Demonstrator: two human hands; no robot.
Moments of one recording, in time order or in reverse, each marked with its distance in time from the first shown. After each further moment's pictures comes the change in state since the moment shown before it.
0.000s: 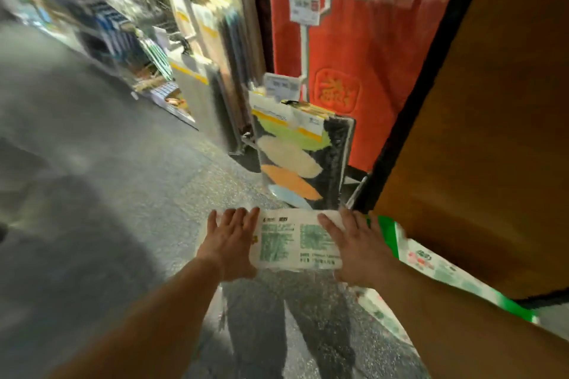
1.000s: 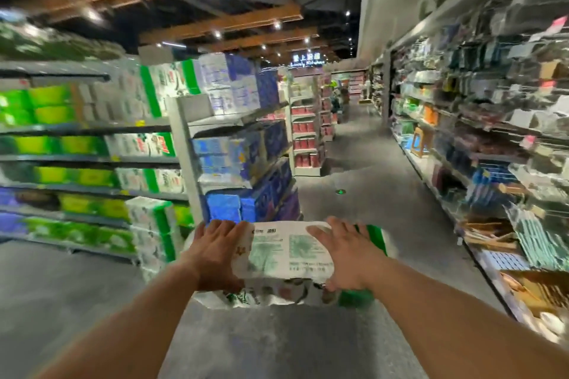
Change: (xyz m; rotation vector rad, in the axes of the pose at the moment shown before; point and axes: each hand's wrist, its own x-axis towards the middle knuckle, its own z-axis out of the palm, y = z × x) left_hand -0.483 -0.549 -0.116 -0.057 0.292 -1.148; right_hand 0.202 -0.719 -0.376 -0.193 0.344 -1.197
